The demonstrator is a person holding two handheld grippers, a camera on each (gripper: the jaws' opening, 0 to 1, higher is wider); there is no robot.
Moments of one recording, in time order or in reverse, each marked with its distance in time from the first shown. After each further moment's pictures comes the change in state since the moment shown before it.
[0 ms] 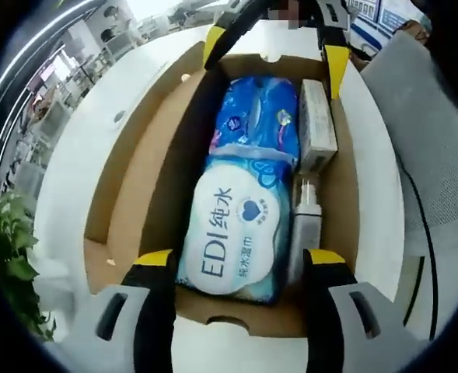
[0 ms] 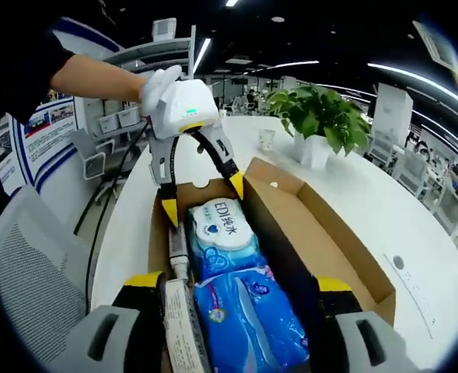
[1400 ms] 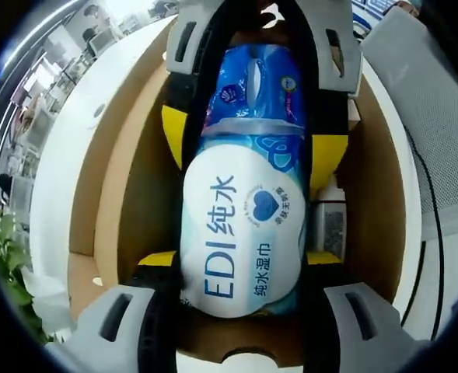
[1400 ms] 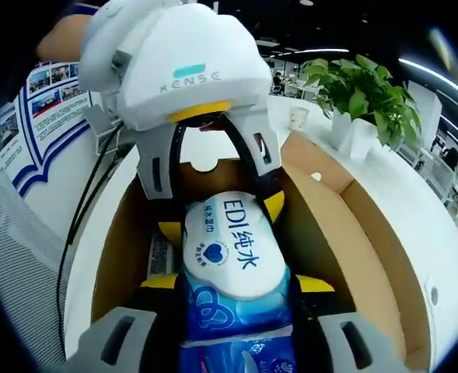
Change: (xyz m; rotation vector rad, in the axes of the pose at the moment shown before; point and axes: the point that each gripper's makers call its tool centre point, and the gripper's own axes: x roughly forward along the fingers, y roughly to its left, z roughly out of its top) left arm 0.038 0.009 -0.016 0.081 0.070 -0.046; right arm 0.103 0.014 0.000 -0.090 0.115 0.115
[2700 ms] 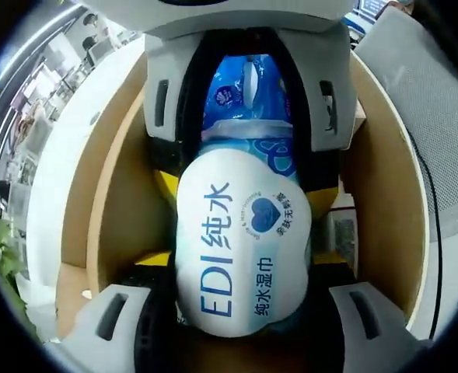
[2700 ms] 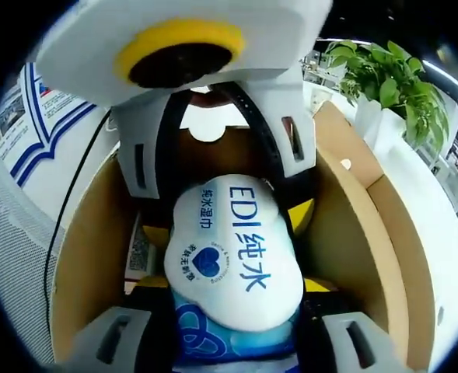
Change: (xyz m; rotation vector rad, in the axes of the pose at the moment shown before) left arm 0.018 0.000 0.006 0.018 -0.071 -0.006; right arm 0.035 -0.001 -0.014 -0.071 0.107 0.055
